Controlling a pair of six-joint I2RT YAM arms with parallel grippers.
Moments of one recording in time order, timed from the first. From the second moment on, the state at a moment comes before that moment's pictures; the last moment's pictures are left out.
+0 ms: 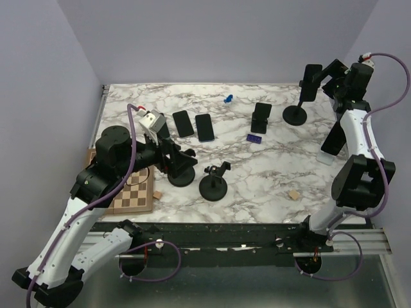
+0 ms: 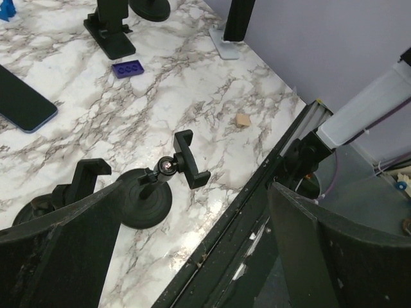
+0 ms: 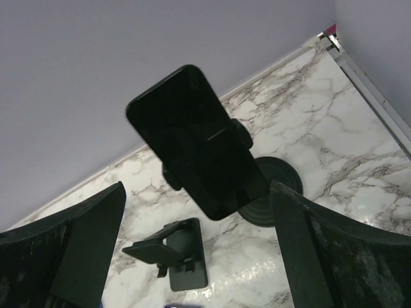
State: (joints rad) left arm -0.53 0.79 1.16 -0.60 0.47 -0.33; right arm -0.21 1.64 1.50 -0.15 -0.05 0.47
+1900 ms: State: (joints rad) left arm -0.52 0.85 1.12 -0.47 0.64 -0.36; right arm -0.09 2.07 1.91 -0.20 0.09 0.19
